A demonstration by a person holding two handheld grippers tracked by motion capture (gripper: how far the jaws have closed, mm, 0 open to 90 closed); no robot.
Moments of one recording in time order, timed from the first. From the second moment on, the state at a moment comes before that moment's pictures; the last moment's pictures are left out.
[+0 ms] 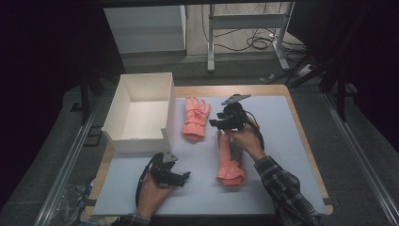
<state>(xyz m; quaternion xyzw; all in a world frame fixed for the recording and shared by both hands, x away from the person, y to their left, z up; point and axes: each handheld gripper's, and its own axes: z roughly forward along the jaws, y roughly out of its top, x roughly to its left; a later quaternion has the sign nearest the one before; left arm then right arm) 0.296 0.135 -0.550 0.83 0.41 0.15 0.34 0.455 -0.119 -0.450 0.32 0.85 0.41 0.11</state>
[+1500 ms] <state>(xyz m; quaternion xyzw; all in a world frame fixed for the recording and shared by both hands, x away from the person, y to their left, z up) 0.296 0.135 -0.550 0.83 0.41 0.15 0.34 0.532 -0.031 -0.499 0.33 0.88 0.32 0.10</state>
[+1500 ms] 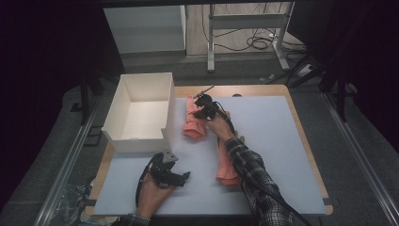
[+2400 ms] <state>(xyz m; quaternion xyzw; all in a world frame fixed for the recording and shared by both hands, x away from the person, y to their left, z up) 0.296 0.135 -0.550 0.83 0.41 0.15 0.34 0.488 -0.047 -0.442 0.29 0.87 0.37 0.11</state>
